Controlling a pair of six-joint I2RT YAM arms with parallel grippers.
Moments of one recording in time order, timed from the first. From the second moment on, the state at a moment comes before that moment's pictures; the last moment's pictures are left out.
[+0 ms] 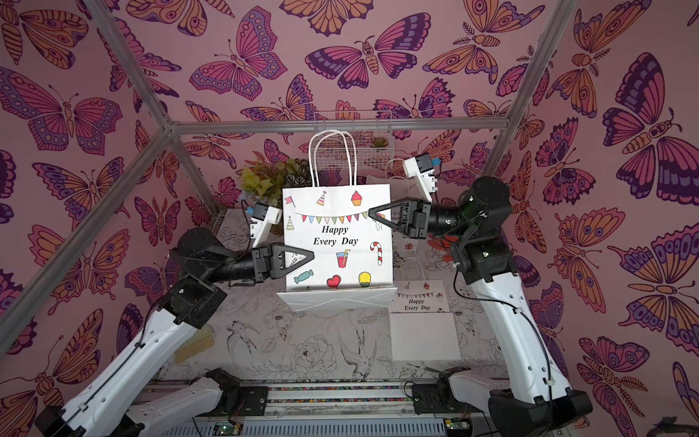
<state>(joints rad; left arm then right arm) -0.51 1.01 1.13 0.02 0.98 -0.92 0.22 1.20 1.52 -0.06 -1.24 0.92</state>
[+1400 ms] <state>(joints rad) -0.43 1.02 1.18 0.07 0.96 -1.03 0.42 1.01 1.31 -0.15 -1.29 0.87</state>
